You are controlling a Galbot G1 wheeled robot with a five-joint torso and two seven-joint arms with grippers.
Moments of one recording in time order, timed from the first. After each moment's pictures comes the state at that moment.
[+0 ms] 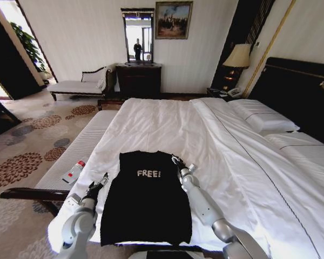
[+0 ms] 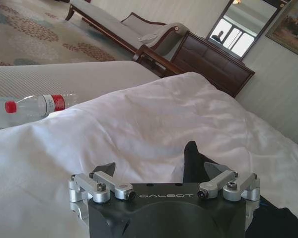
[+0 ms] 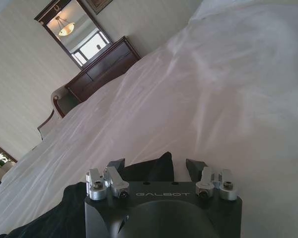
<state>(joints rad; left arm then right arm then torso) 1.51 -1.44 -0.73 -2.05 -0.79 0.34 -0.24 -0.72 1.38 0.18 0.96 0.97 0.10 0.01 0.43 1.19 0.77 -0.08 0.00</state>
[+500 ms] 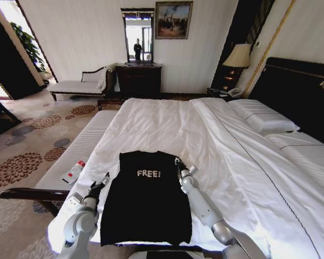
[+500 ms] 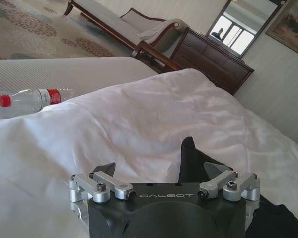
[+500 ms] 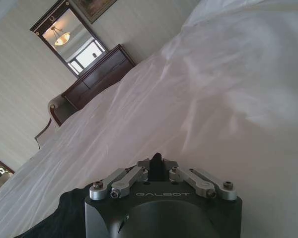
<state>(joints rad) 1.49 -1.45 -0.71 -2.04 -0.80 0.35 -0.25 -0.74 1.38 0.19 0.97 1.00 0.14 0.01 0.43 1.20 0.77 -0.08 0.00</state>
